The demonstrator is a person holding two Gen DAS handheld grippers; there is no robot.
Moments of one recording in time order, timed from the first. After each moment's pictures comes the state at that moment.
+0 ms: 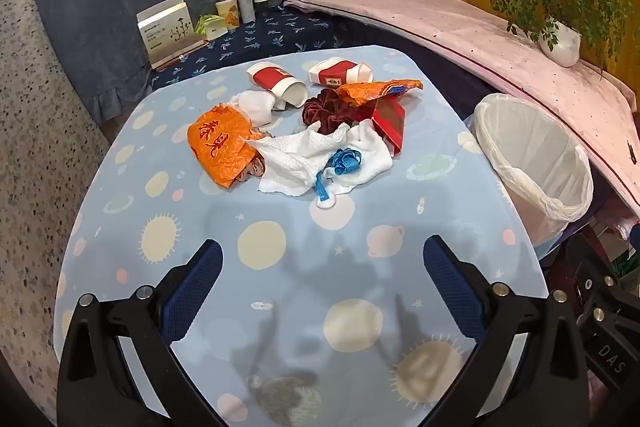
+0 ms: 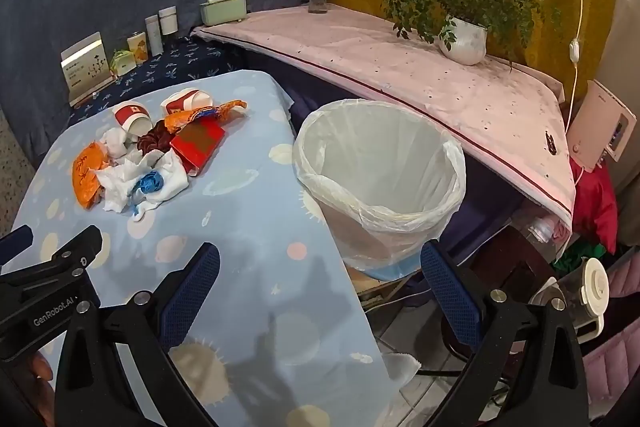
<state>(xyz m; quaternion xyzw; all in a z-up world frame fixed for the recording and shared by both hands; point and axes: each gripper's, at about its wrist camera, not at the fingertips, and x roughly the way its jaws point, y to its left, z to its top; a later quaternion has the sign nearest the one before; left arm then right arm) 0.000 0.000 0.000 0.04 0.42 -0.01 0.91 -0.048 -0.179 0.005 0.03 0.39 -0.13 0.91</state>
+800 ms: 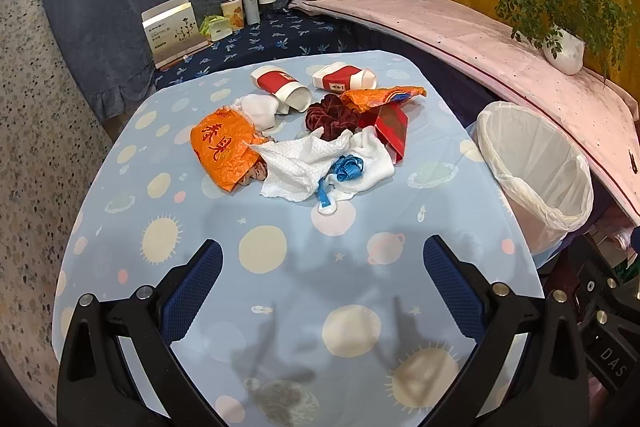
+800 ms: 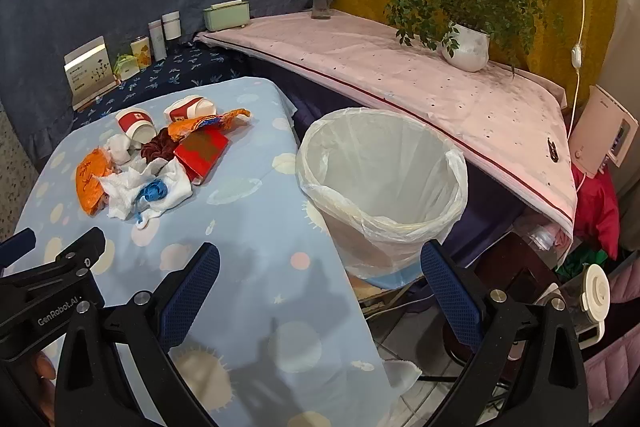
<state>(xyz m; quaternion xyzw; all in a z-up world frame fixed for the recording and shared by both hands) 0.001 -0.002 0.005 0.03 0.41 0.00 0.91 -0.046 -0.180 0.013 0.04 0.38 -0.13 0.91</state>
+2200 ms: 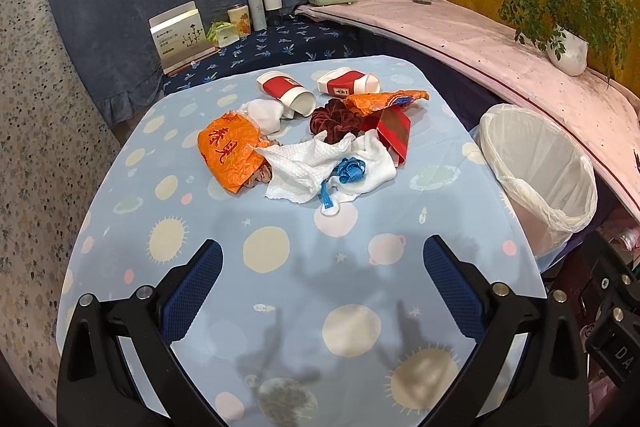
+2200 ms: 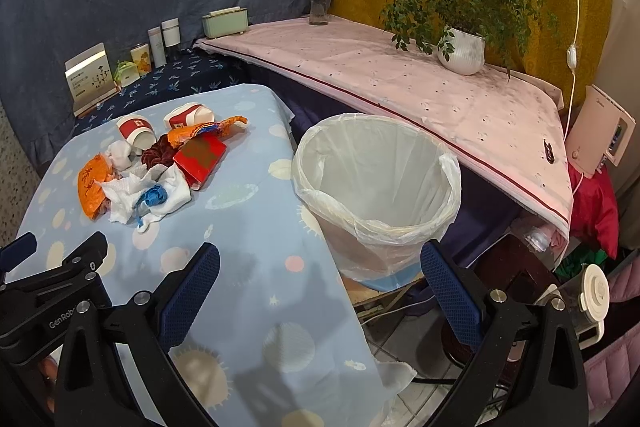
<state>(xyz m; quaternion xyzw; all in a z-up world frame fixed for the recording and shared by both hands) -0.005 -0.006 0.007 0.04 0.40 0.01 0.92 -0.052 -0.184 0.018 0.04 0.37 -0.13 0.92</state>
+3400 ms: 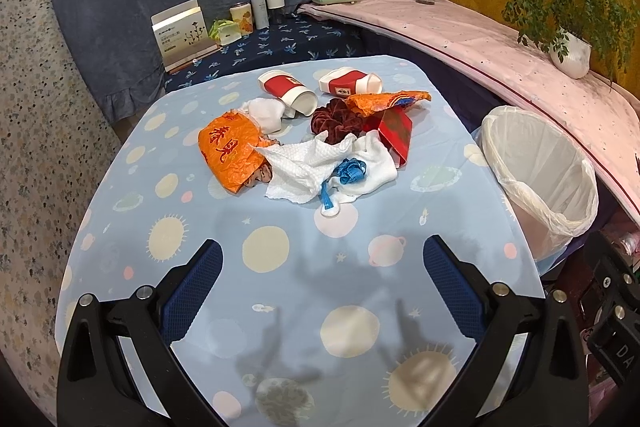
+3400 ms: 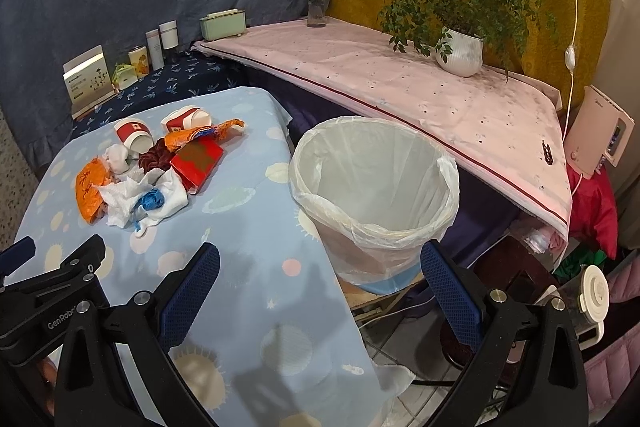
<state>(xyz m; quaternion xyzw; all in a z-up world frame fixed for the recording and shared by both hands) -0.003 -0.006 0.005 0.04 0.40 0.01 0.91 -0.050 -0.188 0.019 0.04 0.37 -0.13 0.92</state>
